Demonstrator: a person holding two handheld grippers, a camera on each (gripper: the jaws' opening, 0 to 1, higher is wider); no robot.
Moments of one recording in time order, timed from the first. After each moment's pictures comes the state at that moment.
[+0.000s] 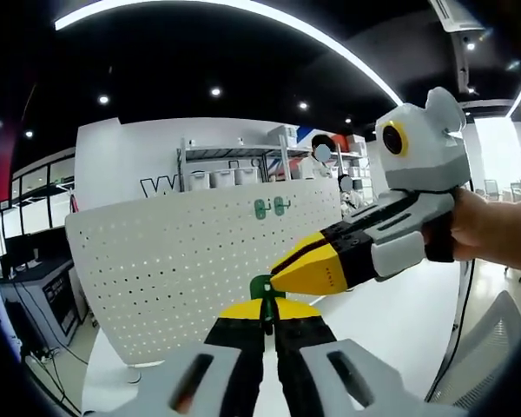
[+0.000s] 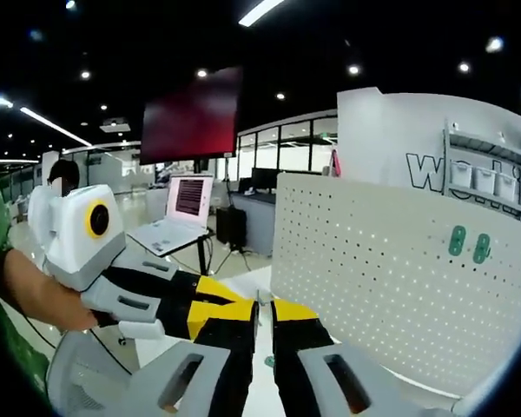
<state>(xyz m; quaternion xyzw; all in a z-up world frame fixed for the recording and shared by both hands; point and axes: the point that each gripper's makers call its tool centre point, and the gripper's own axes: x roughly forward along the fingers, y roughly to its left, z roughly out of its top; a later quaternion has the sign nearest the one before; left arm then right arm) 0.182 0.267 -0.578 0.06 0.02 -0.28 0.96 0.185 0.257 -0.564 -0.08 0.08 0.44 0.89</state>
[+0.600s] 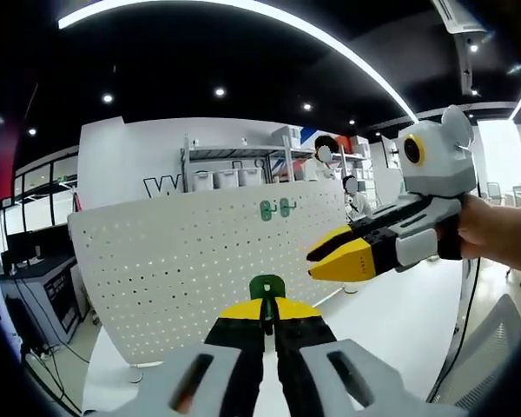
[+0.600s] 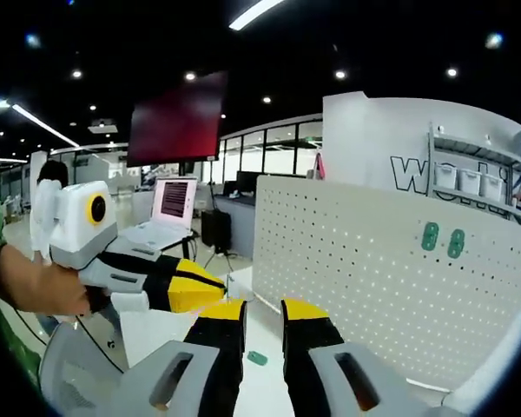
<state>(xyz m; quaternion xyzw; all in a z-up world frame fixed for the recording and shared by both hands) 0.187 0.278 -0.573 0.06 0.02 -0.27 0.96 0.191 0.222 -0.562 -0.07 0.07 0.40 0.91</state>
